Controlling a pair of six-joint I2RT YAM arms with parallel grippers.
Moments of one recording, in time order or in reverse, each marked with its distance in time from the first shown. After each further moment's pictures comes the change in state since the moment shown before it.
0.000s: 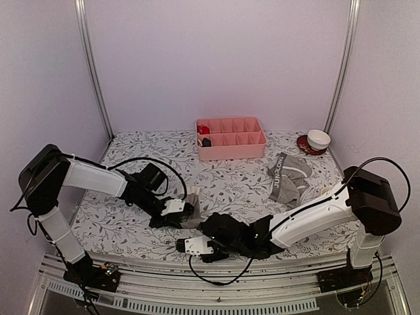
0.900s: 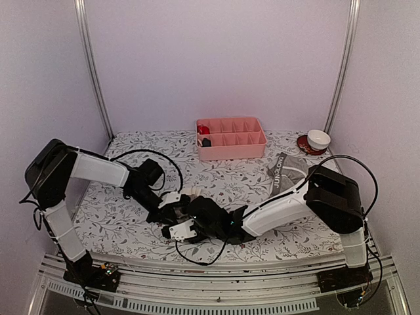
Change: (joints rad) left arm 0.090 0.104 0.127 -0.211 0.156 -0.009; right arm -0.113 0.275 0.245 0.152 0.022 -0.349
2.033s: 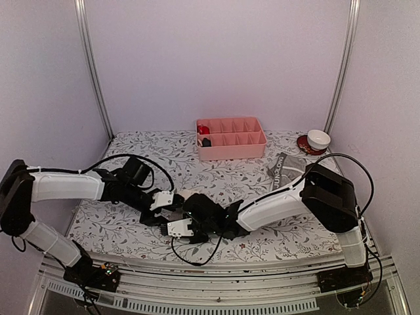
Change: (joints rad) left arm -0.080 -0.324 -0.185 0.150 -0.191 -0.043; right arm -0.023 0.048 0.097 -0.164 -0.179 0.227
